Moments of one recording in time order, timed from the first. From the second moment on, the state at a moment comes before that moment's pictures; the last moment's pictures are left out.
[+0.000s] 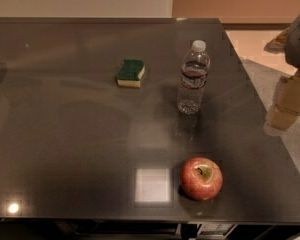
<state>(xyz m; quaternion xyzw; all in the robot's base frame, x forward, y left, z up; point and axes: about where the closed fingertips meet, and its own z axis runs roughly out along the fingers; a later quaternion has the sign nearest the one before) 0.438 -0.217 0.976 -0.60 0.78 -0.03 0.16</state>
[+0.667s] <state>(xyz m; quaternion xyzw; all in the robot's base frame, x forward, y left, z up) 0.450 -0.216 0.978 -0.60 0.78 -0.03 0.17</state>
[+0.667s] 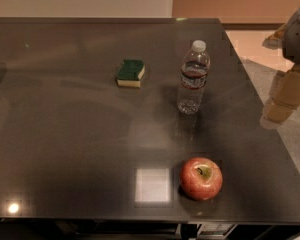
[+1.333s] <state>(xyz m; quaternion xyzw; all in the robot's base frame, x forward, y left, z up) 0.498 -0.218 0.981 -0.59 0.78 -0.03 0.21</state>
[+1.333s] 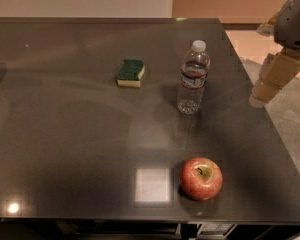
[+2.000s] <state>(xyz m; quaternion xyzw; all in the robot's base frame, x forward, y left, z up) 0.546 -0.197 0.963 -0.57 0.78 0.05 0.27</state>
